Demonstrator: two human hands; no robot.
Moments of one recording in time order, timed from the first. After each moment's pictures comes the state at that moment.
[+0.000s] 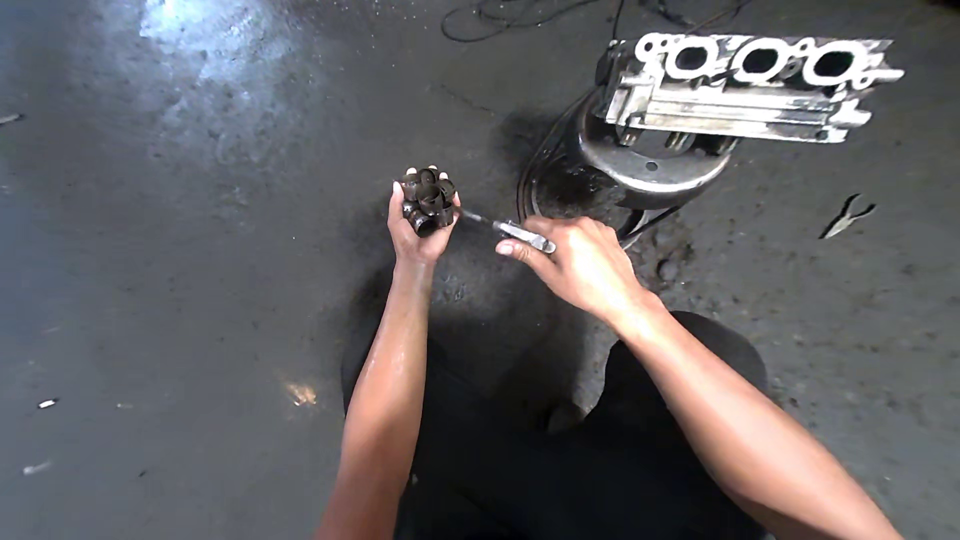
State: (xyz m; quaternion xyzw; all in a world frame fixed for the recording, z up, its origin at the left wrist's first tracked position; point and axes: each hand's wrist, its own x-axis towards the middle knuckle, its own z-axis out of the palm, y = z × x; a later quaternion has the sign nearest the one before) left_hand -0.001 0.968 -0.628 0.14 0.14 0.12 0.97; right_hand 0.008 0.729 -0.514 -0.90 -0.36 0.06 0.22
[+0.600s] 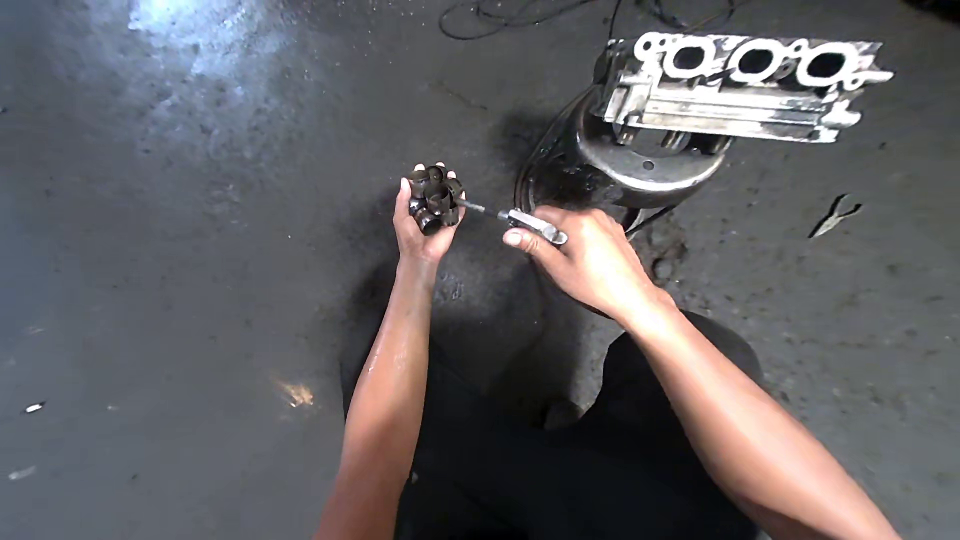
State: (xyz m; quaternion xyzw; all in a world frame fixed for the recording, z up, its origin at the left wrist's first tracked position) left_hand 0.001 0.960 -0.627 0.13 0.15 0.12 0.97; right_hand 0.005 0.729 -0.502 -0.90 -0.33 0.06 0.26
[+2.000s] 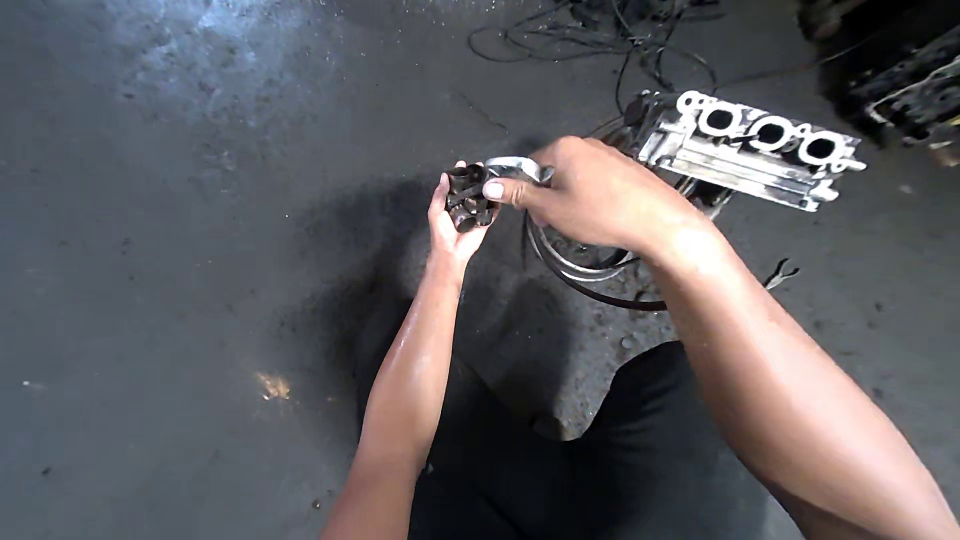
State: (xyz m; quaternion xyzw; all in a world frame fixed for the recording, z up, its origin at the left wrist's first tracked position) left_hand 0.005 0.968 -0.633 0.04 0.06 0.13 0.99; right_hand 0.027 0.846 -0.406 -0.92 -0.33 0.18 0.10
